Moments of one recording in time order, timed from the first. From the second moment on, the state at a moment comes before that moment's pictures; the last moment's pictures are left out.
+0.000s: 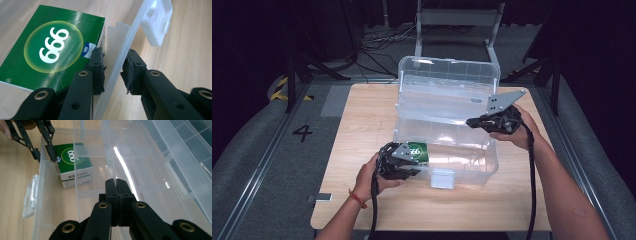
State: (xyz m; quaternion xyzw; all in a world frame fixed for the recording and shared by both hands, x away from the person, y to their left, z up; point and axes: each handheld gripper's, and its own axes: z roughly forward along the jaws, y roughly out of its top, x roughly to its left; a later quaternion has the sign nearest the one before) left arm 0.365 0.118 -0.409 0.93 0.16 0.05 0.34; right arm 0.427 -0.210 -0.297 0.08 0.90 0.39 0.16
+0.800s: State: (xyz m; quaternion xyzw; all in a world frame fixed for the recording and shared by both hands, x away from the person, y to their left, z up) left arm 0.365 0.118 -0.409 0.93 0.16 0.06 0.34; right arm 0.409 -0.214 -0.305 0.07 0.90 0.40 0.17
